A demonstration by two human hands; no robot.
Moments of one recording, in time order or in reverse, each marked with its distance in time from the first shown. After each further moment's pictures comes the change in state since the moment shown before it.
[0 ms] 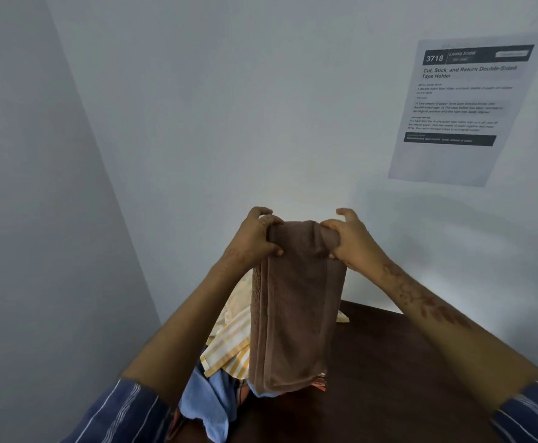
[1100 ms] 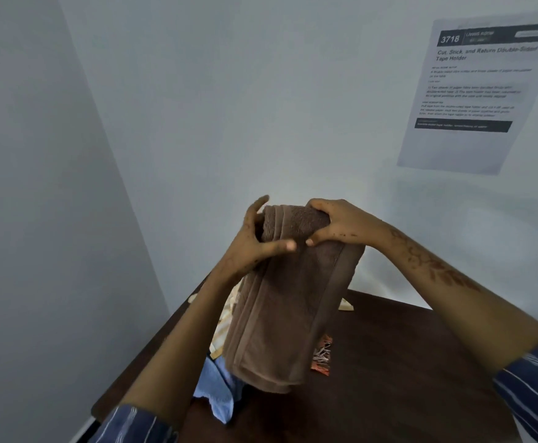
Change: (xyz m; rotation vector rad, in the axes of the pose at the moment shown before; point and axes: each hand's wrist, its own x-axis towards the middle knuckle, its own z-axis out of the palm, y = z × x) left_hand -0.051 -0.018 0.001 -0.712 0.008 -0.039; right_hand 0.001 -0.039 -0.019 0.081 -0.297 -0.309
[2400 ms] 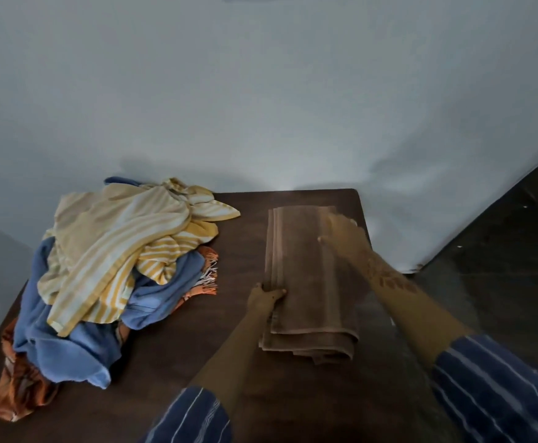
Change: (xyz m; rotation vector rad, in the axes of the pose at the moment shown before) left_hand -0.074 -0.196 0.340 0.036 -0.207 -1.027; right_hand -0.215 0.303 0.121 -0.049 0.072 0.906
